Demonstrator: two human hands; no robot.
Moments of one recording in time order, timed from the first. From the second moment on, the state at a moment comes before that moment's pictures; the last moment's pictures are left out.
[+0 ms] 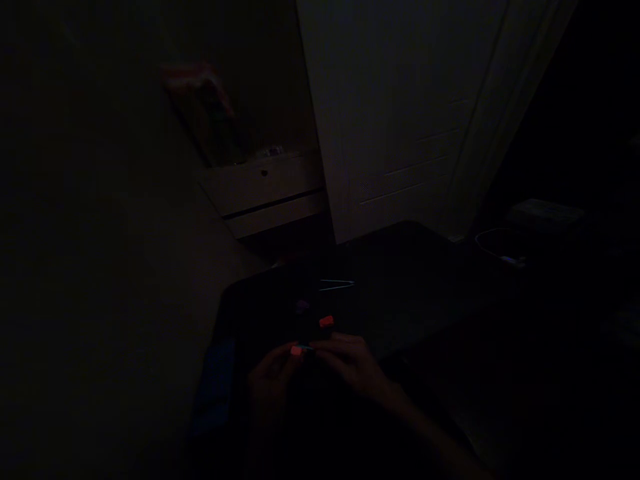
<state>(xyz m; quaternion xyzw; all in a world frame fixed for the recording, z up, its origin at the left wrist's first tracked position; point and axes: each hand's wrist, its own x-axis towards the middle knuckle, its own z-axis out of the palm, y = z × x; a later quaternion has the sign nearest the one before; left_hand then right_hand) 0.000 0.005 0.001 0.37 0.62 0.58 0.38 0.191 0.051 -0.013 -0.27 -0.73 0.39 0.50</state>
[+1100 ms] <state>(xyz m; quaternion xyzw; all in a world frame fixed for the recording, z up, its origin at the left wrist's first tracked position) 0.002 0.003 0.004 0.40 0.64 0.56 0.34 0.193 0.052 -0.019 -0.26 -0.74 0.39 0.48</state>
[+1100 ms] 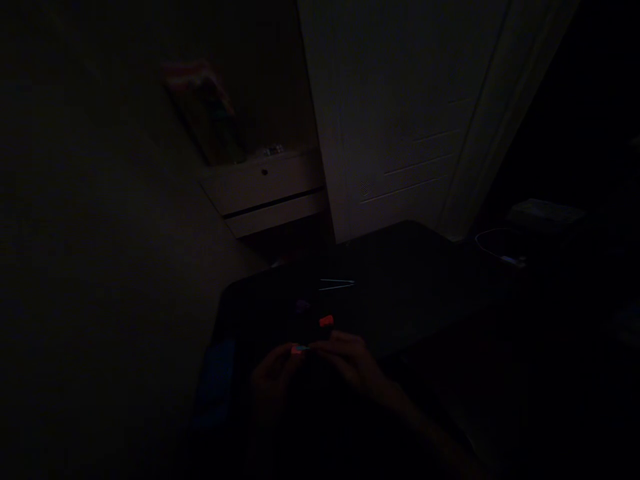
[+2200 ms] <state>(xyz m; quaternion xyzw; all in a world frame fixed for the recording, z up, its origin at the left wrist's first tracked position) 0.001 0.006 0.001 0.41 0.63 0.56 0.36 0.193 0.052 -0.022 -0.25 -0.78 0.35 0.45</state>
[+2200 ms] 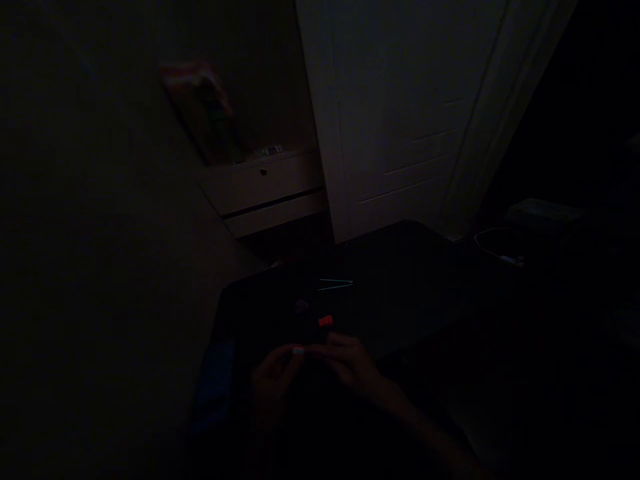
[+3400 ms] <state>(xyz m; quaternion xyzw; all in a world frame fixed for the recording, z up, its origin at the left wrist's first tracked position) -0.007 0.005 -0.008 0.42 0.62 0.57 0.35 0.191 0.054 -0.020 -0.25 -0.76 0.34 0.50</state>
